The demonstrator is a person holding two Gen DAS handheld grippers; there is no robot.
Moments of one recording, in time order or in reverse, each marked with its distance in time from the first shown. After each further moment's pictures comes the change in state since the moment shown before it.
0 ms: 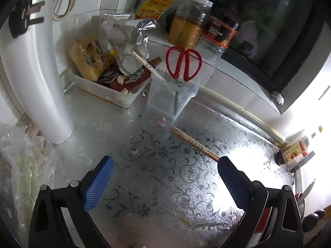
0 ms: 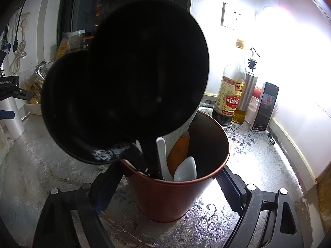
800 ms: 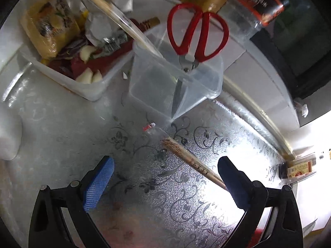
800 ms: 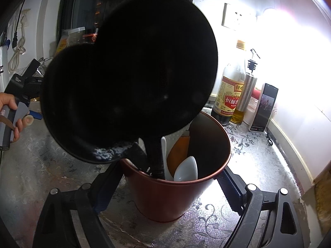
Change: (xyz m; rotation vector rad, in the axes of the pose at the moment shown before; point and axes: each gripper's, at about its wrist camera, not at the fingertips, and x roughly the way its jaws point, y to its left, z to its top) left arm 0.126 -0.005 0.045 -0.087 0.222 -0.041; right arm 0.000 0.002 0.002 -0.017 0.006 -0.018
